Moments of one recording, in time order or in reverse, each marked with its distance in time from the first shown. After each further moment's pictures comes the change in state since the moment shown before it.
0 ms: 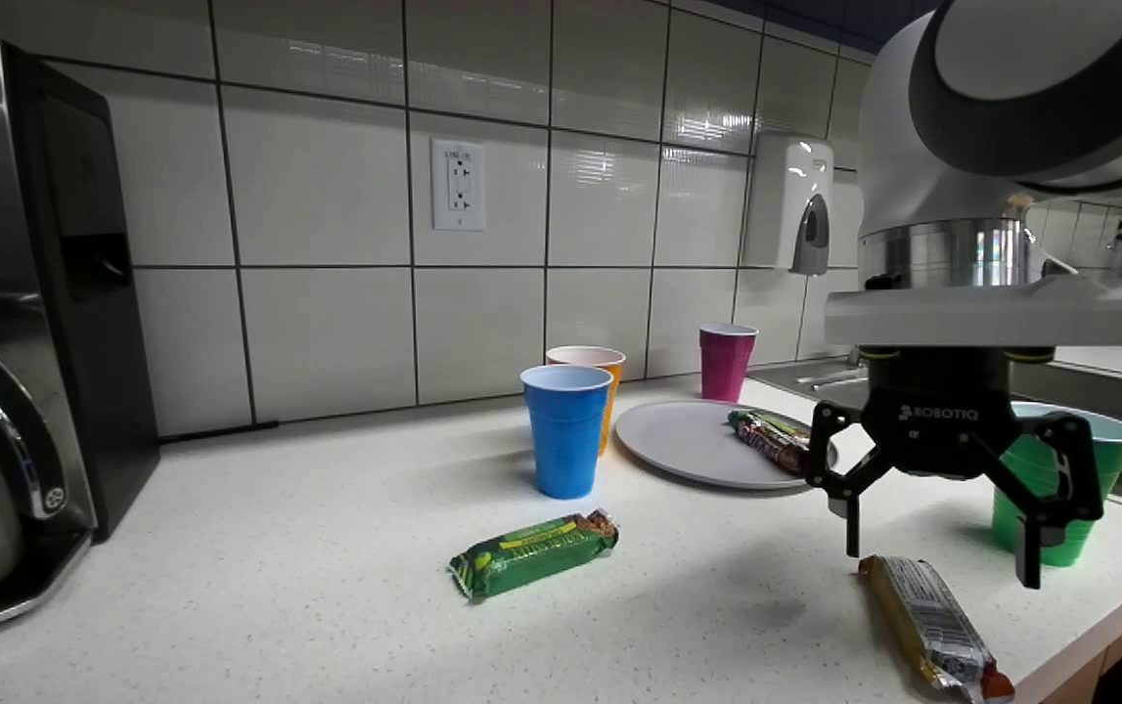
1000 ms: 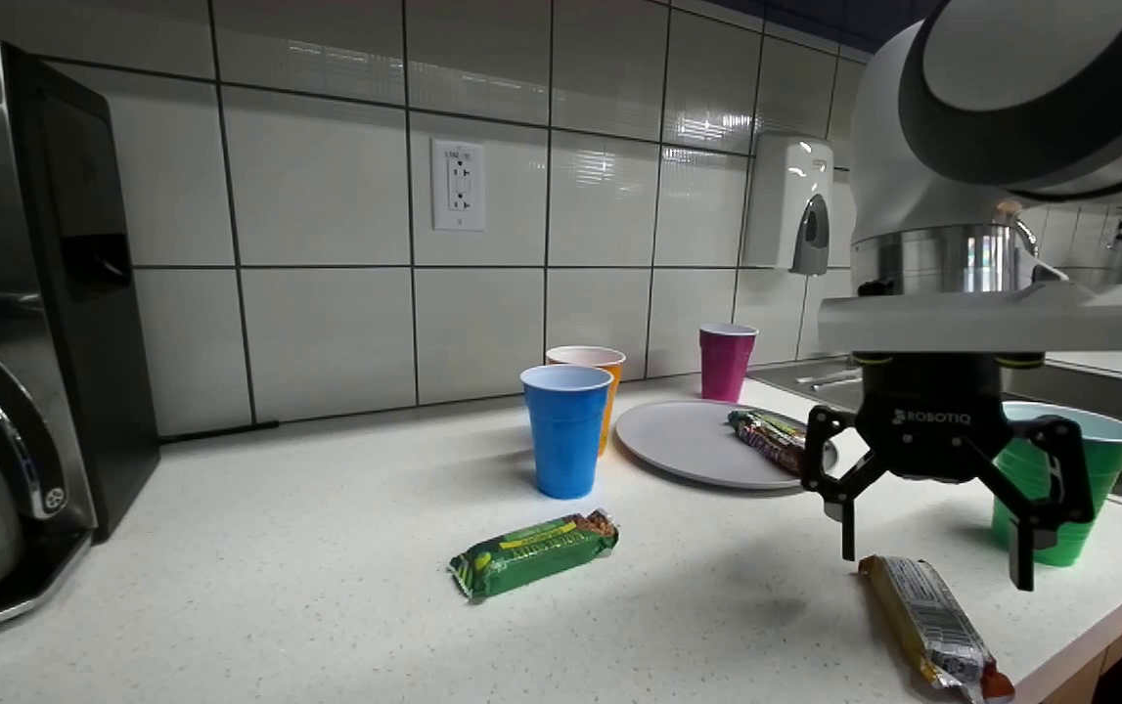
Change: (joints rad) arm 0.000 0.023 0.000 0.013 -0.006 0.002 -0.003
